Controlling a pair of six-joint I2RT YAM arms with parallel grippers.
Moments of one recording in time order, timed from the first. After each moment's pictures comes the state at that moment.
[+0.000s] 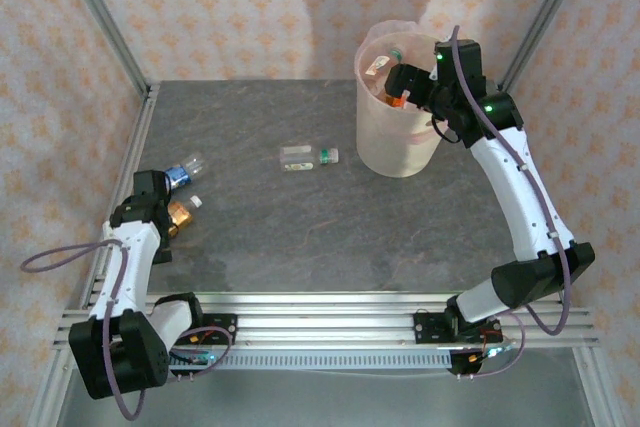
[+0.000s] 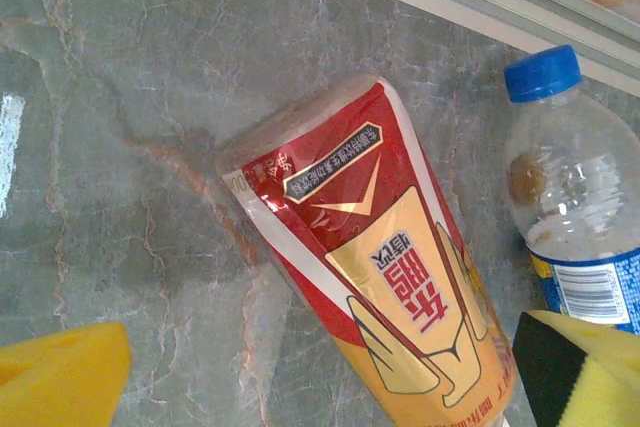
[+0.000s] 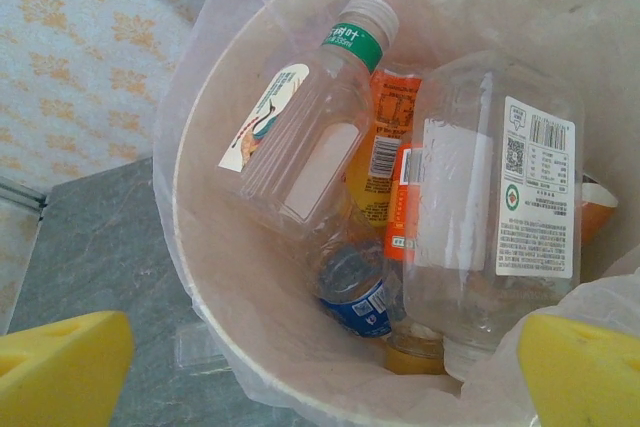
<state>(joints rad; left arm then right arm) 0.27 1.02 0.72 -0.92 -0.37 -1.60 0.31 1.48 1.78 -0.88 0.06 0.50</state>
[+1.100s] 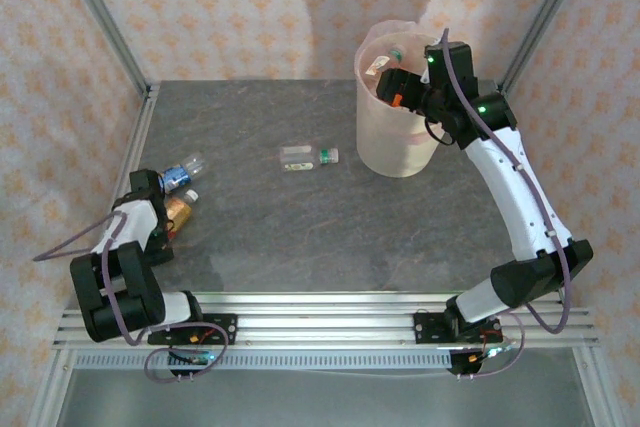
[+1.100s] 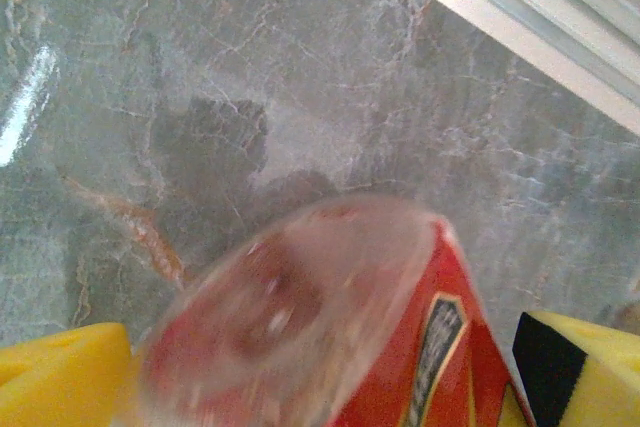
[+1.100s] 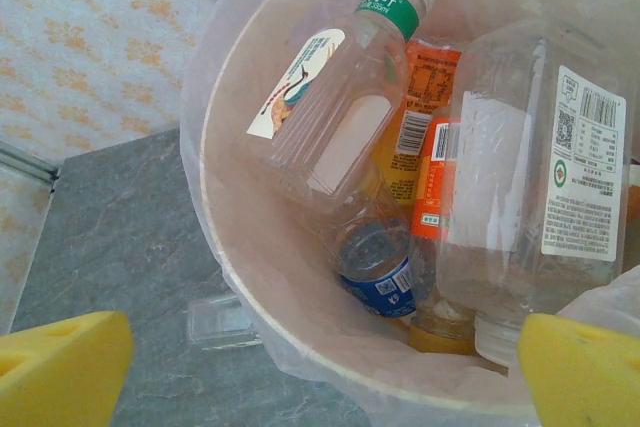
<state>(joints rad) 0.40 1.33 0.68 -0.71 -0.35 -1.70 0.35 1.49 1.79 -0.89 0.05 0.50</state>
